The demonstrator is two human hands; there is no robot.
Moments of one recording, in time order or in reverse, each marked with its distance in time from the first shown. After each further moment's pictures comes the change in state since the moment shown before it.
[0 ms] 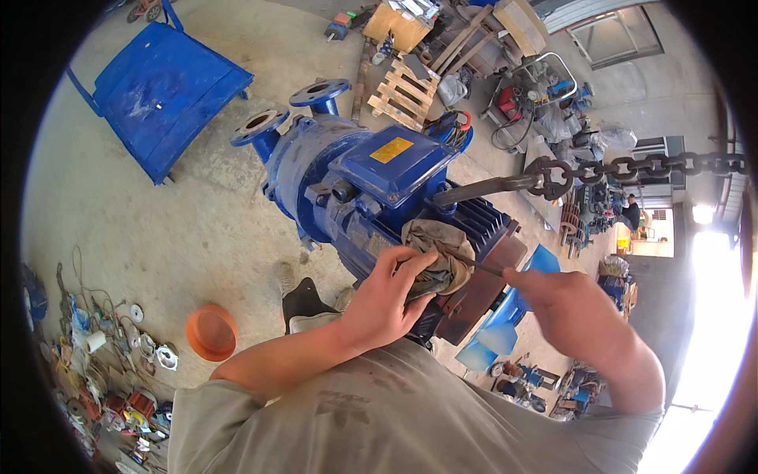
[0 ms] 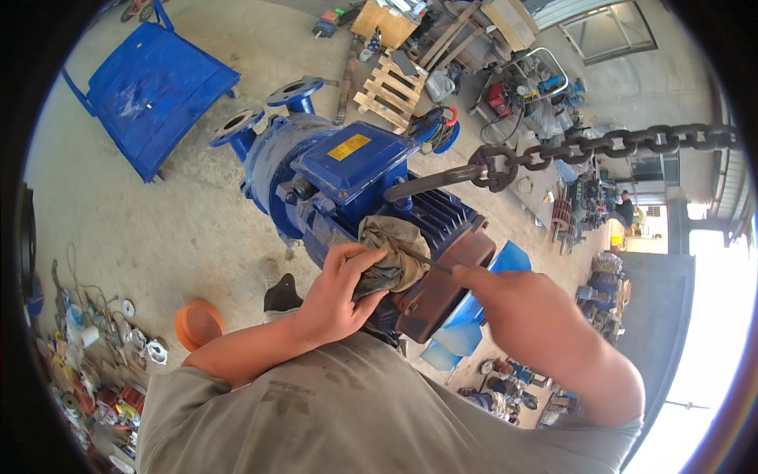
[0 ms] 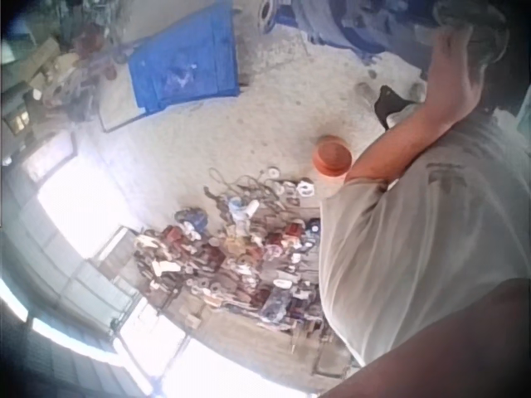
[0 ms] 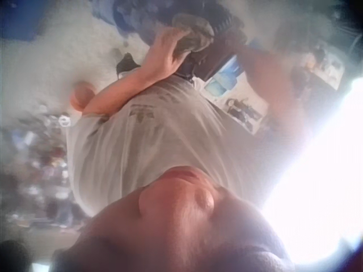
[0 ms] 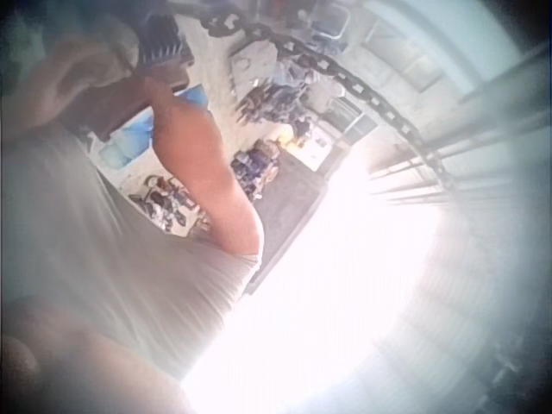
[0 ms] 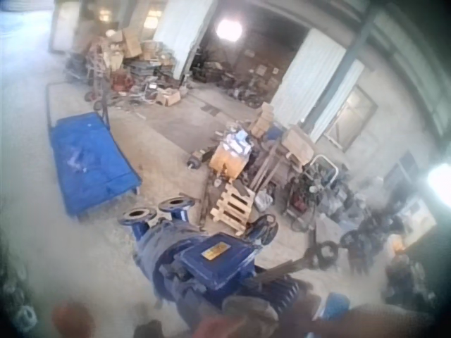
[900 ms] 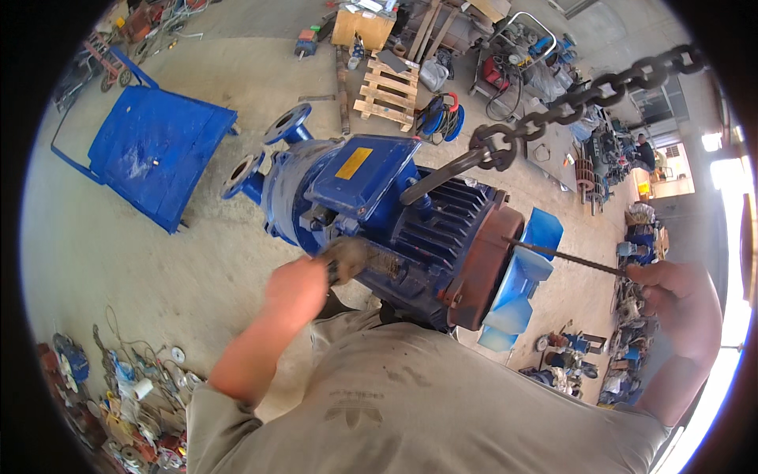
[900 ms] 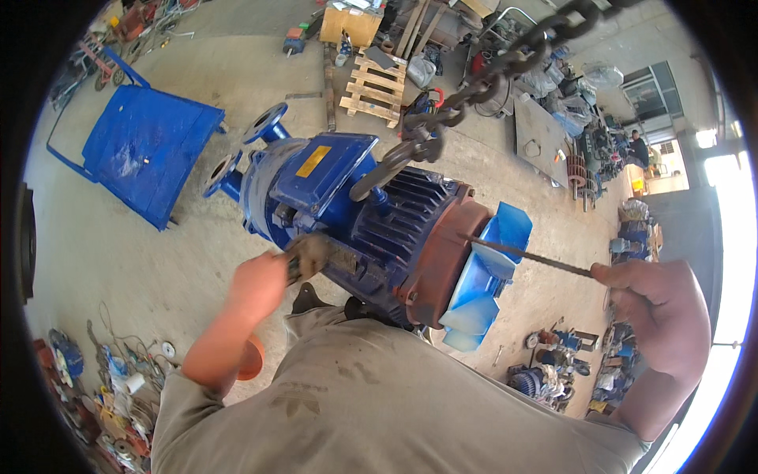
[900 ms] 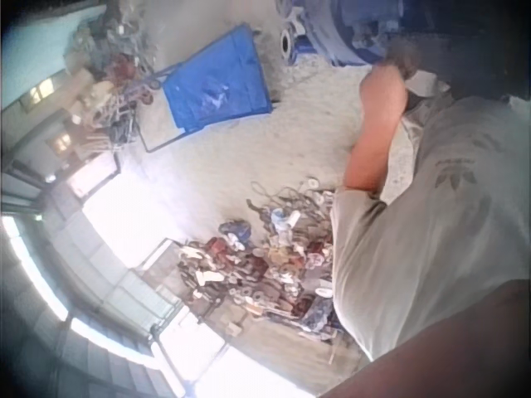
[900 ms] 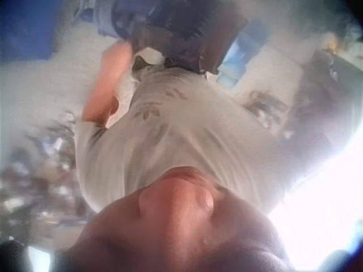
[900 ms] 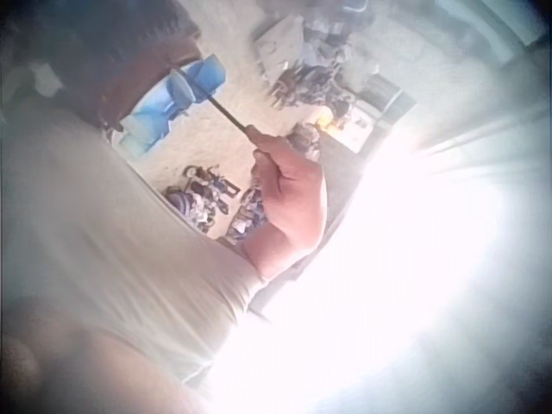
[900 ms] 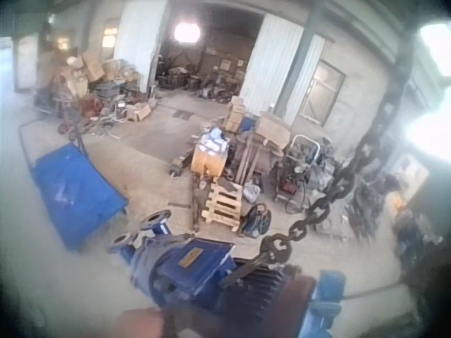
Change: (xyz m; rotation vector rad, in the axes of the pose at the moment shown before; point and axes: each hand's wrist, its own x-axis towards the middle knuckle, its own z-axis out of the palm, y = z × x) left_hand 0.034 -0.031 -0.102 0.906 -0.708 -0.390; right_hand -0.120 0.067 -0.066 0.199 0.269 0.337
